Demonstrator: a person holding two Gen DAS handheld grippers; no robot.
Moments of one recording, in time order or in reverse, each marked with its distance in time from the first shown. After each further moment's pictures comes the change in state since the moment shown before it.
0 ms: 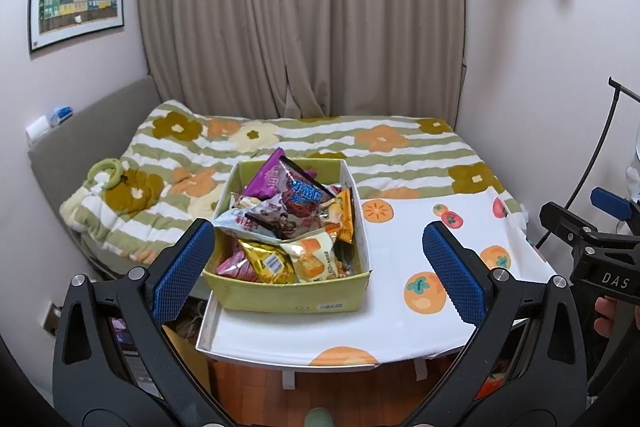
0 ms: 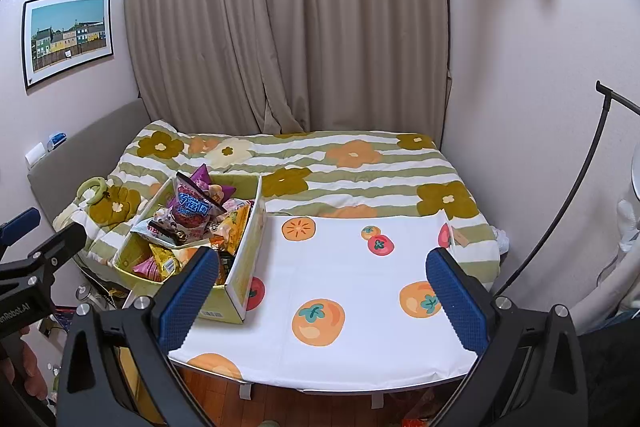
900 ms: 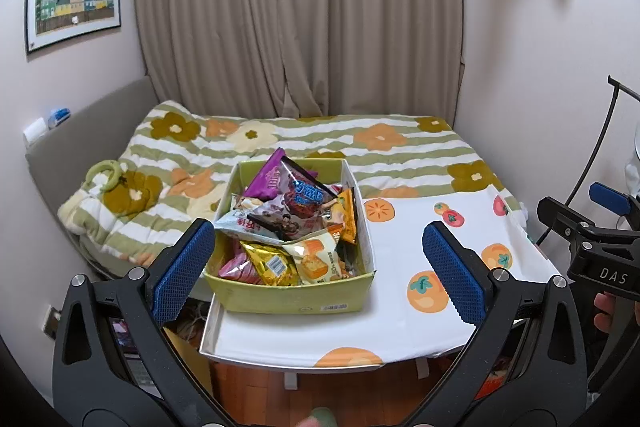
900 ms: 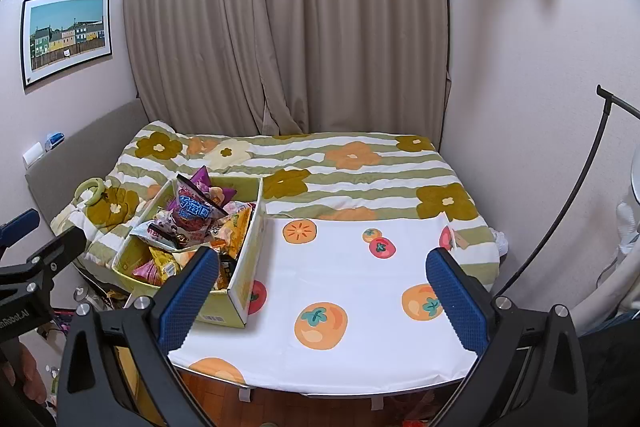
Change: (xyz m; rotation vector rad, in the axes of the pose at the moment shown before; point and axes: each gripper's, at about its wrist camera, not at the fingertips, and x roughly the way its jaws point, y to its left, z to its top) left arm 0.006 0.008 0.002 0.011 0.002 -0.004; right arm 0.004 -0.001 0.003 -0.001 -0.002 -0.003
